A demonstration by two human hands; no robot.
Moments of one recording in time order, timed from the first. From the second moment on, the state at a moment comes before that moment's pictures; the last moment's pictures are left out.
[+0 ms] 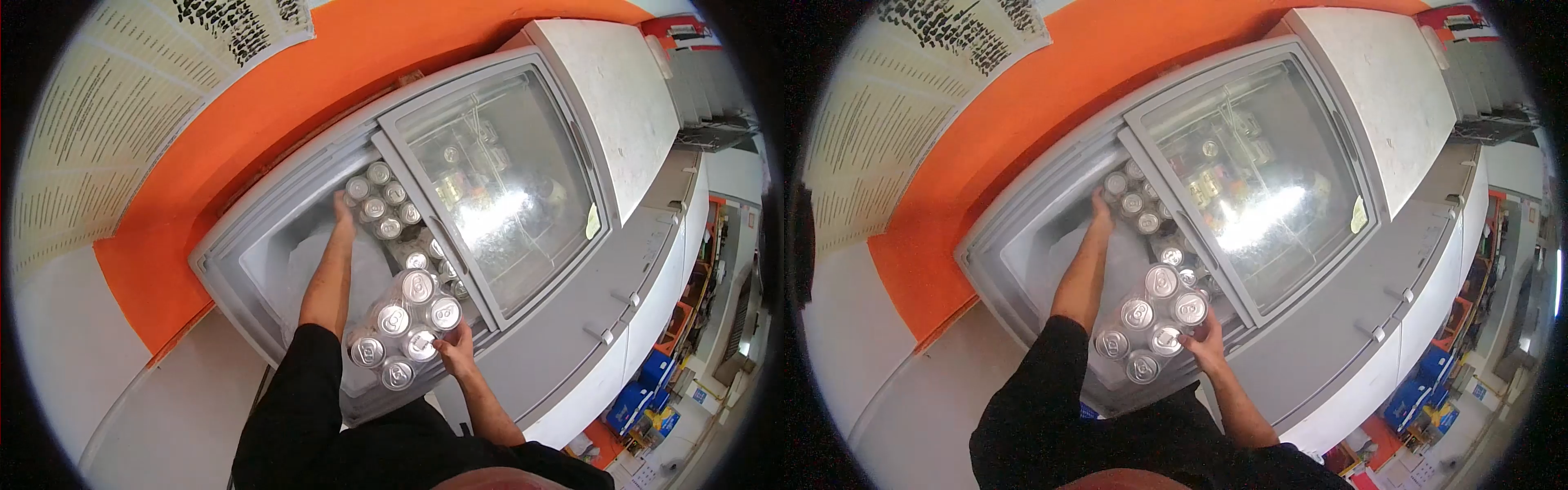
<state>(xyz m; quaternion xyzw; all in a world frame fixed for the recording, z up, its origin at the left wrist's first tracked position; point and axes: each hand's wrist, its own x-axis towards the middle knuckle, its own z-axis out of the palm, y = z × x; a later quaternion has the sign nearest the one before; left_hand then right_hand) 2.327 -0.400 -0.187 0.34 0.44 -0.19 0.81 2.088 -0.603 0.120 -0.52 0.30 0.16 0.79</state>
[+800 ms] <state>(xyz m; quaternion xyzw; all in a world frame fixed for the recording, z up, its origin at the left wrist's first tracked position) 2.229 -0.353 -0.037 0.44 0.21 -0.29 0.82 2.281 -0.546 0.039 -0.68 0.15 0.21 0.69</state>
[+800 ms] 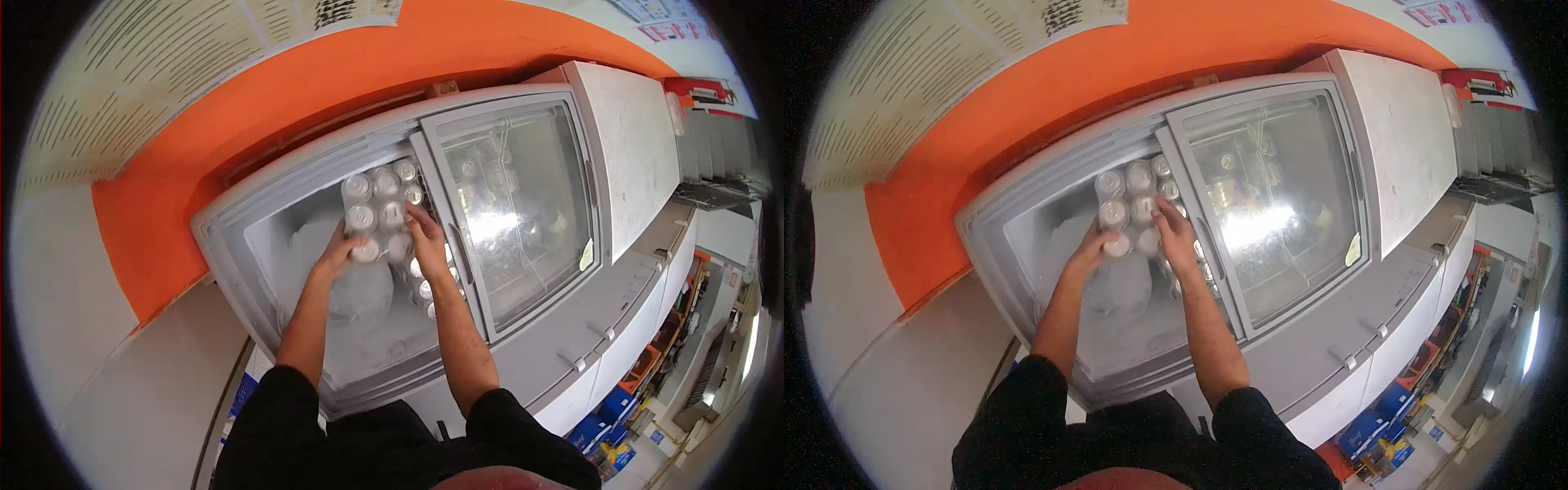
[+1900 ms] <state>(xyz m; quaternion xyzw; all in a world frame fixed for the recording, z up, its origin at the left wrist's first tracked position) 1.999 -0.562 0.130 0.73 -0.20 -0.34 0.56 1.456 -0.813 0.271 -0.52 0.75 -0.39 -0.10</state>
